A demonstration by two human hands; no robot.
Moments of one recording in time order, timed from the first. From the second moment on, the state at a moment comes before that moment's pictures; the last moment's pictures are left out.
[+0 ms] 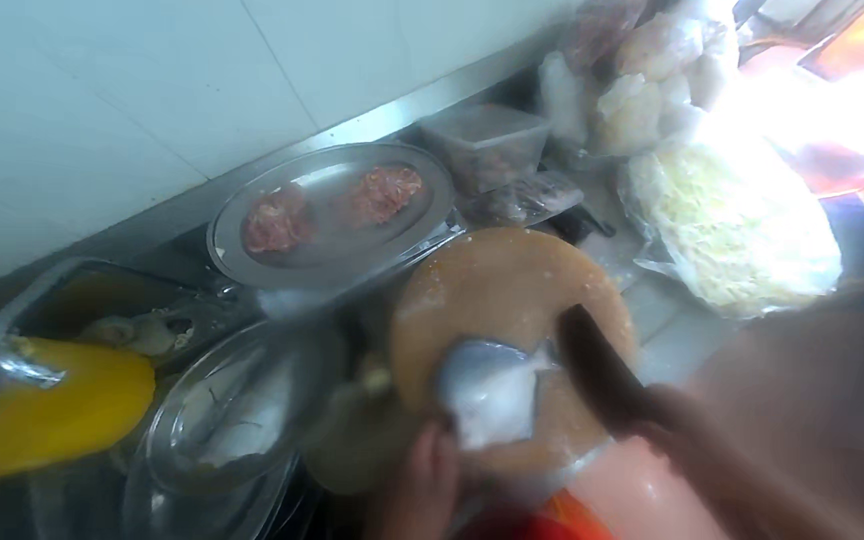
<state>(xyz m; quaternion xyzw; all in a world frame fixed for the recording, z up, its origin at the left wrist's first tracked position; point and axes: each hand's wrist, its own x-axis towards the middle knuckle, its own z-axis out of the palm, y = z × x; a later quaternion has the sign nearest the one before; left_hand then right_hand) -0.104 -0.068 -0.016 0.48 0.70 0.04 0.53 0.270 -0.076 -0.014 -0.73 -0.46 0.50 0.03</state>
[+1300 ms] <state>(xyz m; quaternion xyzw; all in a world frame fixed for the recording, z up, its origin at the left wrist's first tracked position) -0.068 -0.042 -0.110 0.74 0.57 0.34 0.09 0.206 0.022 -0.003 -0.54 -0.64 0.51 -0.18</state>
